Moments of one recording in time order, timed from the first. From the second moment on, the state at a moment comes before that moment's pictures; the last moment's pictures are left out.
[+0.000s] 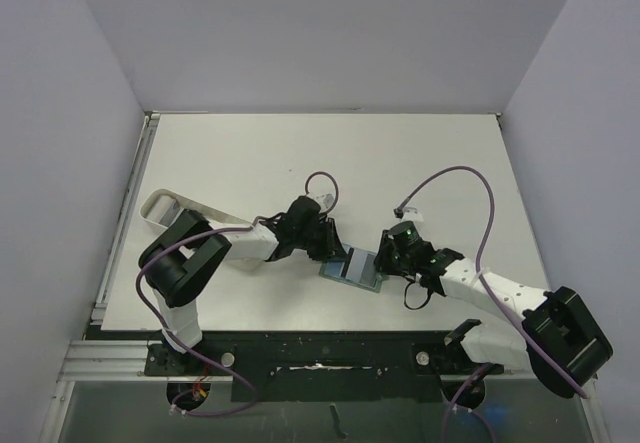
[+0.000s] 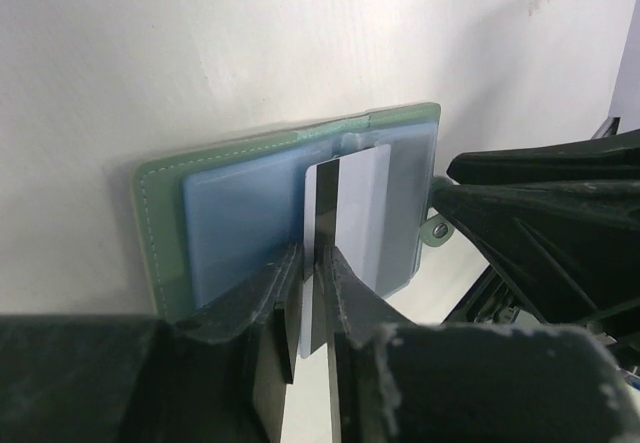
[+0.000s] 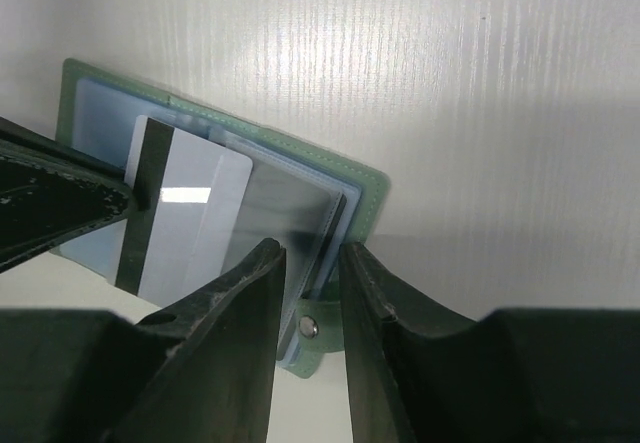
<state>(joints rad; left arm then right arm) -0.78 1.83 0.89 0.19 0.35 -0.85 0.62 1.18 0.48 -0.19 0.15 0.64</state>
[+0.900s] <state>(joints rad) -0.89 1.83 0.92 0.18 0.22 -0.85 0.62 1.14 0.40 -0.16 0.14 0.75</state>
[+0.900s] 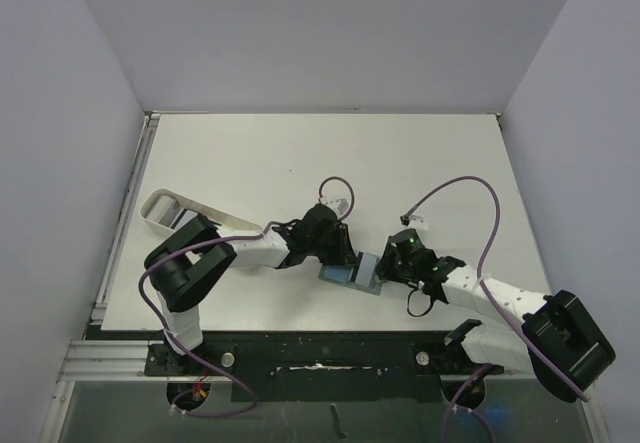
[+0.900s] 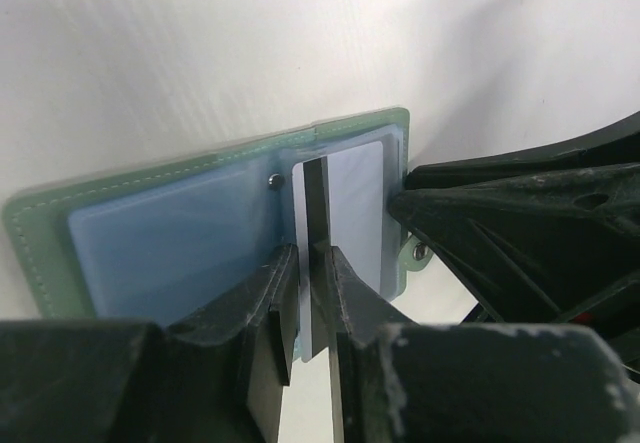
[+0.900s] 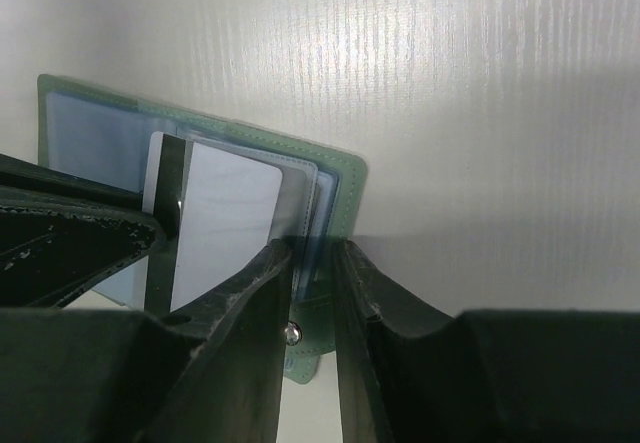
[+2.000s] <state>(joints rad) -0.94 1.85 0.91 0.25 0.16 -0.94 0.63 1.08 0.37 -0.16 0.16 0.75</state>
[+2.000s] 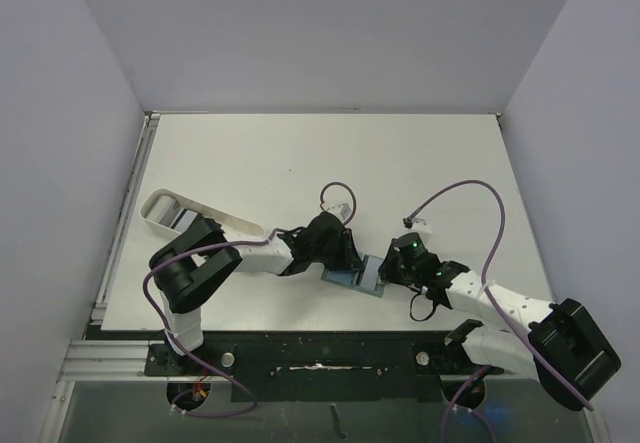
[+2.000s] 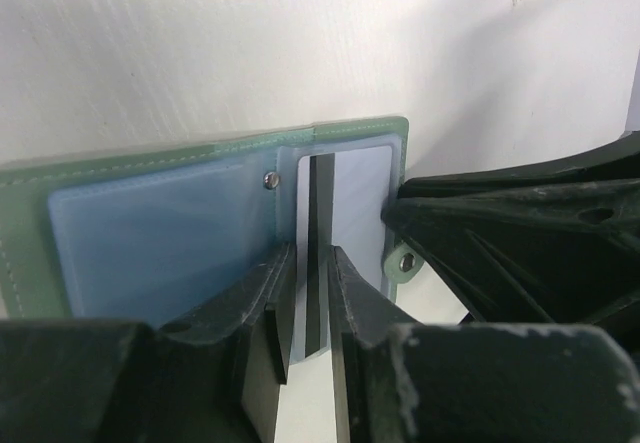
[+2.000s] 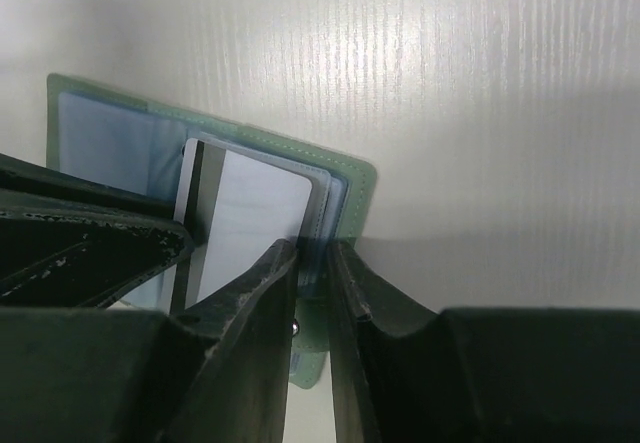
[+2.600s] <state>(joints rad) -0.98 1.83 0.89 0.28 0.09 -0.95 0.62 1.05 0.36 -0.14 0.19 0.71</state>
